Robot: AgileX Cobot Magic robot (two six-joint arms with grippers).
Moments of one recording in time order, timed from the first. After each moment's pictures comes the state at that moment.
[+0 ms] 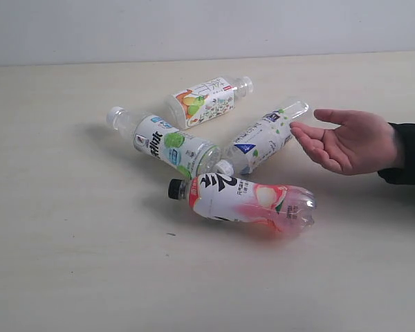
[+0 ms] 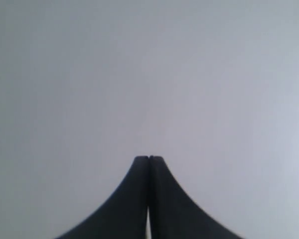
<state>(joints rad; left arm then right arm) 0.02 0.00 0.00 0.07 -0.48 -0.70 0.13 0.00 0.00 0.00 0.25 0.06</state>
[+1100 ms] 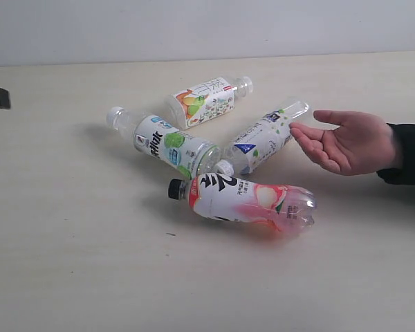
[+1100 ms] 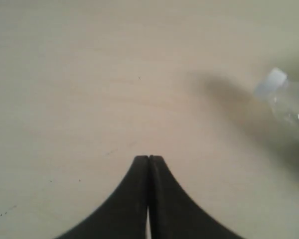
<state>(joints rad) -0.21 1.33 -0.74 0.39 0.38 -0.59 0.13 0.00 0.00 0.00 0.25 0.06</state>
